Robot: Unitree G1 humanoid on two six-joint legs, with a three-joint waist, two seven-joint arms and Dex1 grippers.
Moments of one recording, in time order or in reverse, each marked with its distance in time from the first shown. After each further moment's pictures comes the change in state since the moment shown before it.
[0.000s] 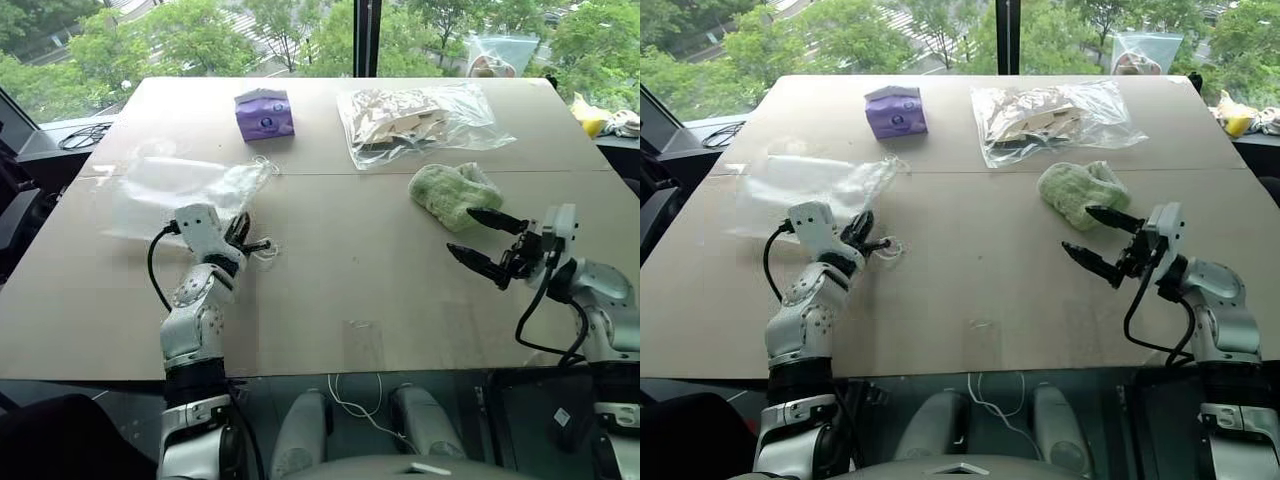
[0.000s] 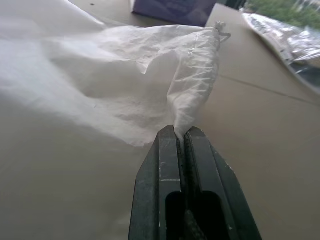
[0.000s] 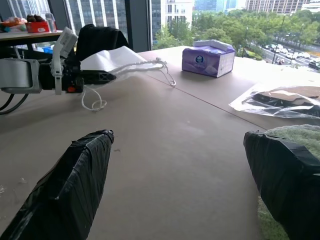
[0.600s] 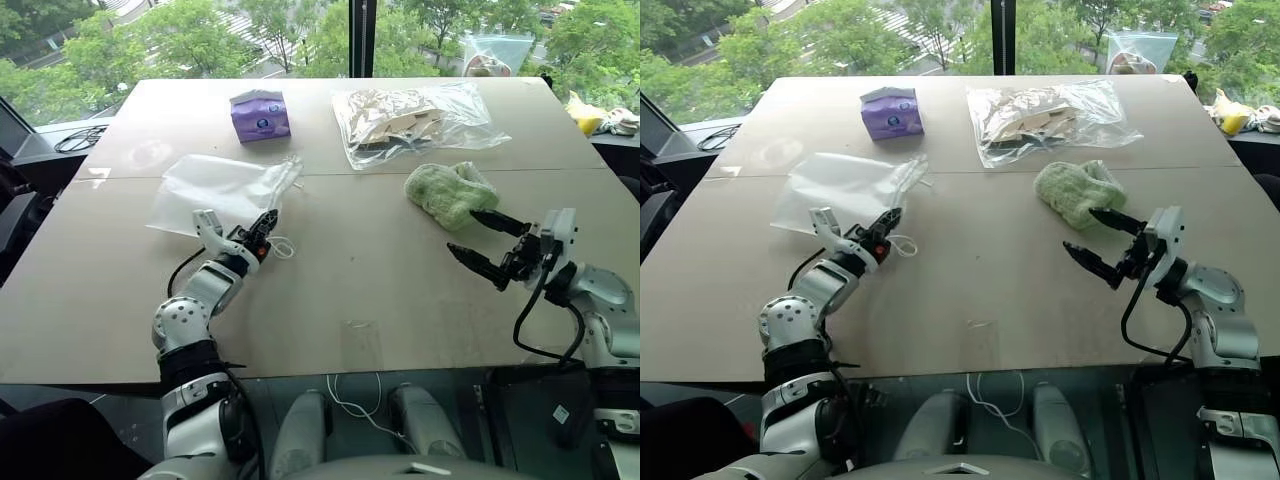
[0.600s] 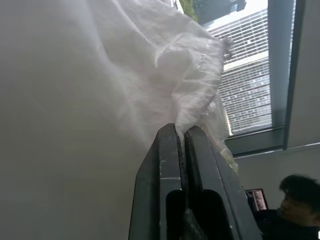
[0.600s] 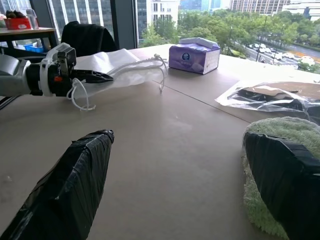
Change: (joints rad) left arm -0.135 -0.030 0.247 0.247 -0.577 0.420 0.110; right arm 0.034 0.007 -0.003 -0.028 -0.018 -0.019 -0.062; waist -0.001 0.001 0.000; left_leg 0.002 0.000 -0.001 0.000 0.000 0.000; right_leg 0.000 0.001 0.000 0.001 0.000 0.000
